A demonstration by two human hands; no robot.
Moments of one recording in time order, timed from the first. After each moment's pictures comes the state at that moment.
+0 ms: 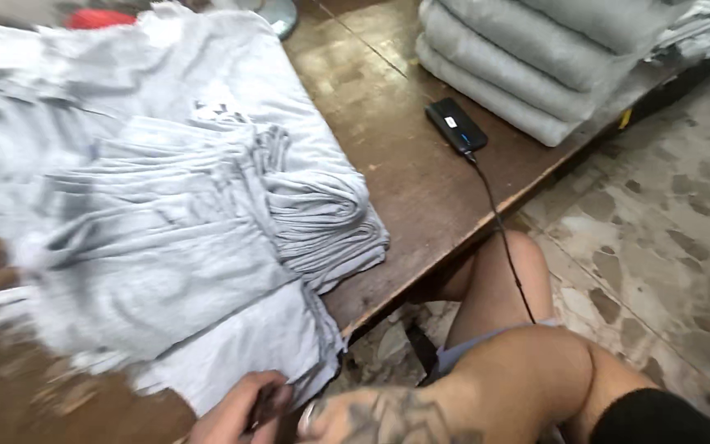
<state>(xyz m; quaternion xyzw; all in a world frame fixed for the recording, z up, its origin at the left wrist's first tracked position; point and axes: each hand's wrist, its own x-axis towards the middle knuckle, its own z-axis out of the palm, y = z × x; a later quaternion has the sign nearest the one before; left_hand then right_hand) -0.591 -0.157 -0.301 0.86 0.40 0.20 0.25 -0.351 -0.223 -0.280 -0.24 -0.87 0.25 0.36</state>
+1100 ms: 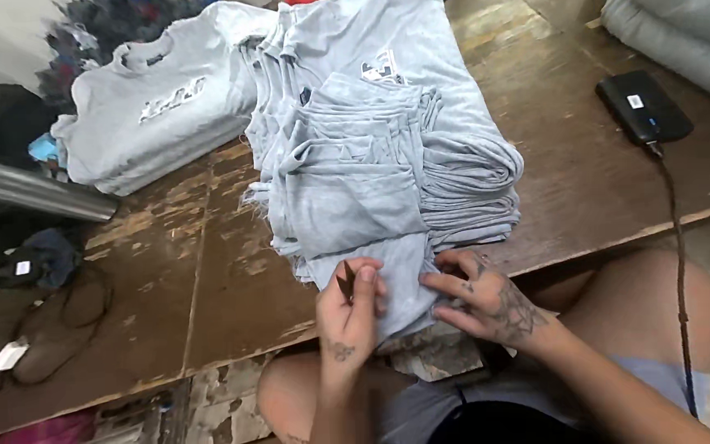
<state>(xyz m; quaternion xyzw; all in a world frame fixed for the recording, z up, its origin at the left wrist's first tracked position) -0.542 -0.142 -0.271 0.70 0.48 0.43 0.32 -0.337 -0.161 -0.344 -0.41 -0.79 0.15 0.43</state>
